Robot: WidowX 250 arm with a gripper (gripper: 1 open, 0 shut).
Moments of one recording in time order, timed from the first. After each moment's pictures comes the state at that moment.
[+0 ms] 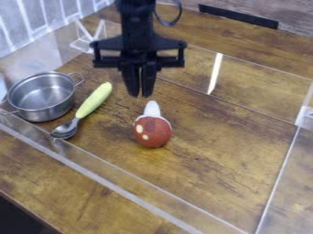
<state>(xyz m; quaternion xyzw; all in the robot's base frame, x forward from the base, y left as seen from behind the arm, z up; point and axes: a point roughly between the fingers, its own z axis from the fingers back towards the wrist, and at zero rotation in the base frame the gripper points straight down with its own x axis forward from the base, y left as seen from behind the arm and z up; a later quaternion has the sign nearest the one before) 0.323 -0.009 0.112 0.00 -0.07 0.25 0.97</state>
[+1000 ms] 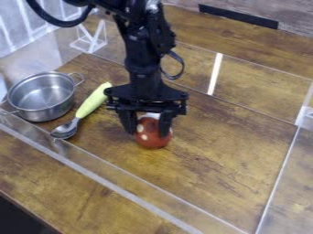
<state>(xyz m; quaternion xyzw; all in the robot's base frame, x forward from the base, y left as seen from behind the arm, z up) 0.329 -0.009 0.048 0.00 -0.07 0.19 0.98</state>
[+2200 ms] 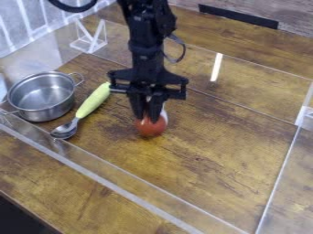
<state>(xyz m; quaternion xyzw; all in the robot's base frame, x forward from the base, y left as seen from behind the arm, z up) 0.352 -0.005 0.056 -0.01 -0.04 0.17 0.98</state>
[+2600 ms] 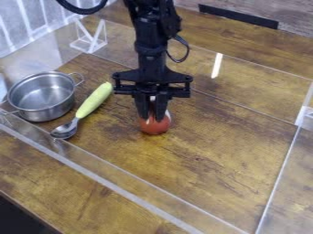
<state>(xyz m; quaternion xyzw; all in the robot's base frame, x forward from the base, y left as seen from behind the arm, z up) 0.358 -0.001 0.052 -0.01 -0.03 0.22 0.98</state>
